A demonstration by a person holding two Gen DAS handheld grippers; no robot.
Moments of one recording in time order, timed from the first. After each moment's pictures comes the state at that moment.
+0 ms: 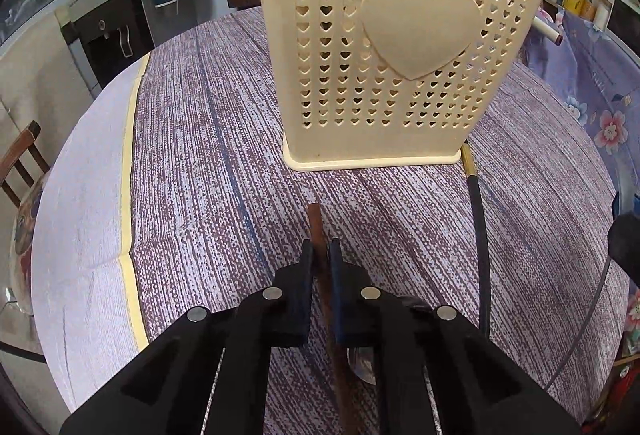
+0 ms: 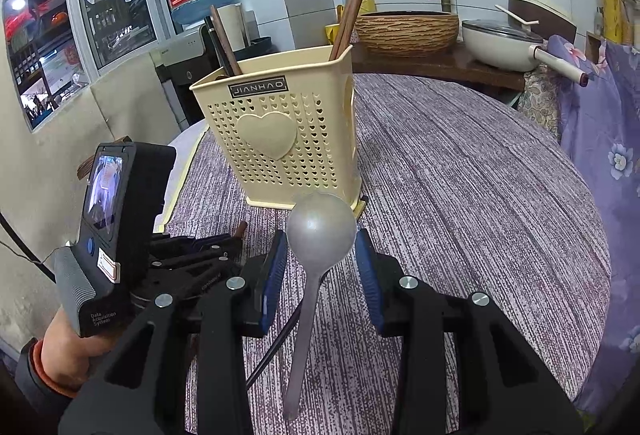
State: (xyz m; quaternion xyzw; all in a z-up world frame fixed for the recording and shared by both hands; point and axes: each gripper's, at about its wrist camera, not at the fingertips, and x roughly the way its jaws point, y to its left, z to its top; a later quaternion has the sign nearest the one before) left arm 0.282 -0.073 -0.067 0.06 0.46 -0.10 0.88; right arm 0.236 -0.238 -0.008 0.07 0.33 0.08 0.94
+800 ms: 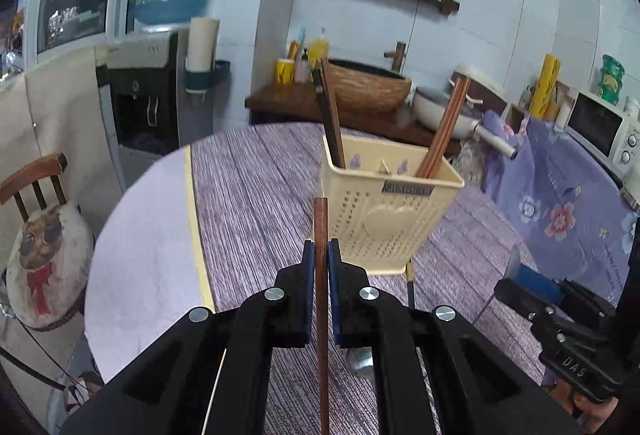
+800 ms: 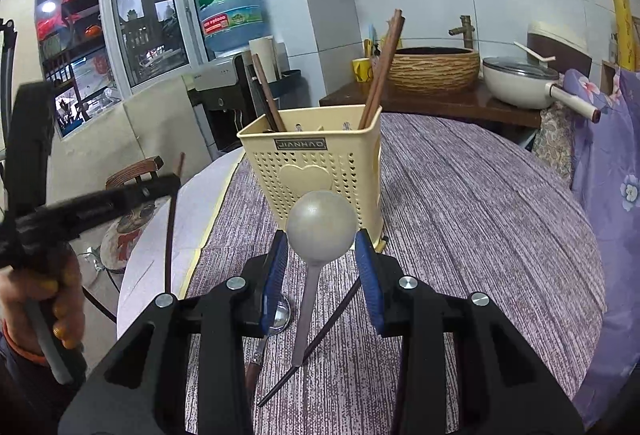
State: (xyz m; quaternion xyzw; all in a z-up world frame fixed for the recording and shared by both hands) left arm 0.228 -0.010 0.060 -0.04 0.30 -0.13 0.95; right arm 0.213 -0.237 0.033 0.06 0.27 0.13 0.95
